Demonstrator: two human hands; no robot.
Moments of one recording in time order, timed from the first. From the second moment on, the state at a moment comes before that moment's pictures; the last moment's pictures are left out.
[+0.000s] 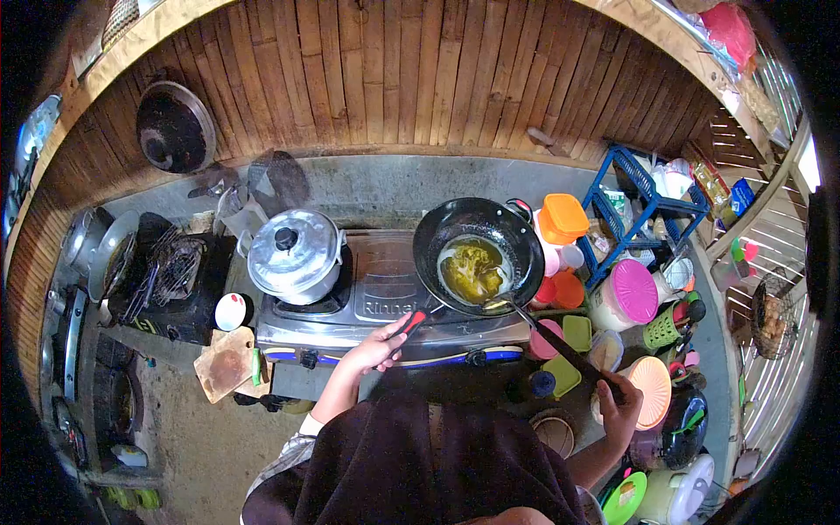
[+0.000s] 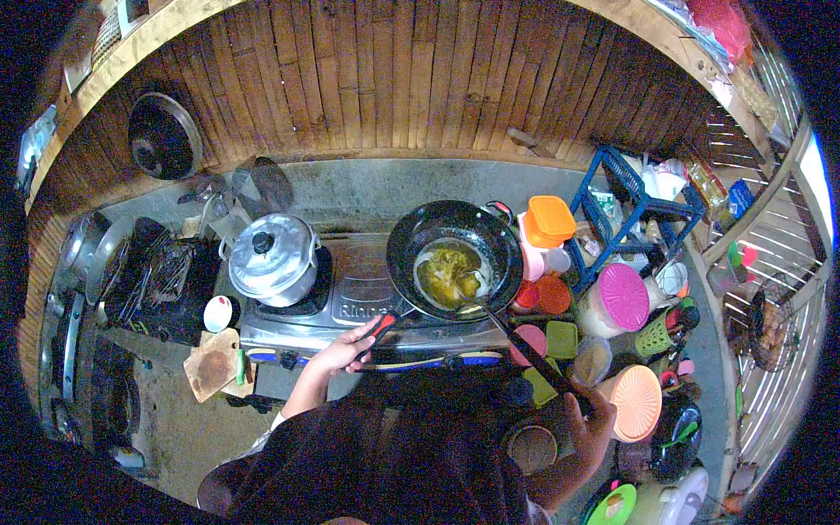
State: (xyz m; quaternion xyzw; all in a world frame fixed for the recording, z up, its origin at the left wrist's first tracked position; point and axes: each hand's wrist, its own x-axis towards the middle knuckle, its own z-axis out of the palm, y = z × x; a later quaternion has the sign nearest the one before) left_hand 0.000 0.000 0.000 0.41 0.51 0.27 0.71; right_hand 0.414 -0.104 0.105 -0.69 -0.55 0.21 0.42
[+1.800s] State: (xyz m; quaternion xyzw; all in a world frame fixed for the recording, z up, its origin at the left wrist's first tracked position) left_hand 0.003 -0.002 0.003 0.41 0.50 0.28 0.72; right_hand 0.360 -0.046 0.053 -0.62 -0.57 0.33 0.41
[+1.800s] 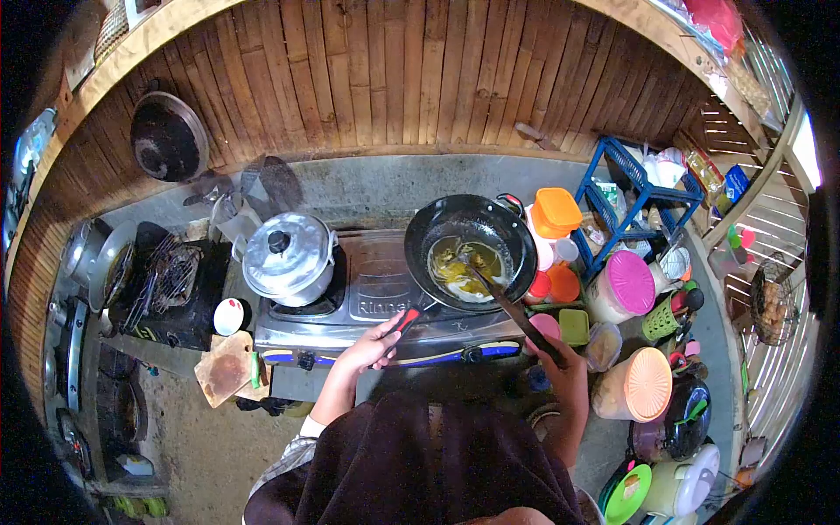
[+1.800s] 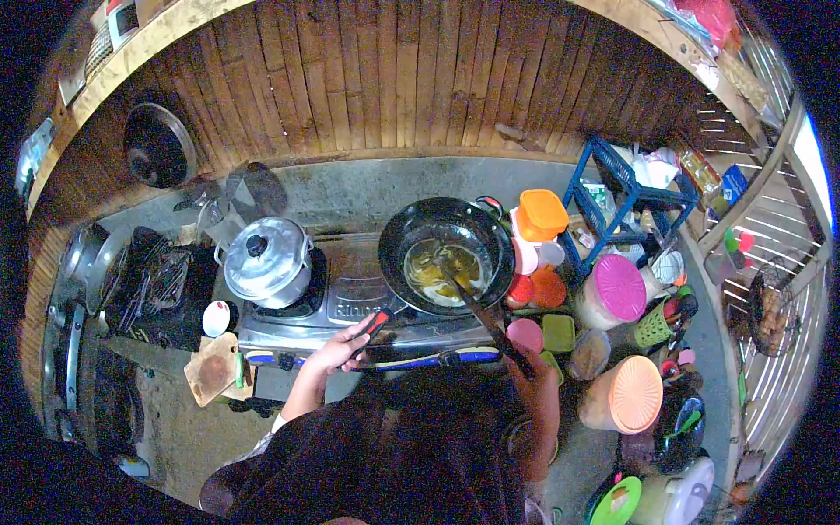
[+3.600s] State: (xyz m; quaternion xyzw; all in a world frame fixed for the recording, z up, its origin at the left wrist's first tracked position) left_hand 0.005 -0.001 -0.002 0.41 0.51 0.29 0.70; right_hand 0.433 -0.106 0.091 -0.68 -0.50 0.34 0.41
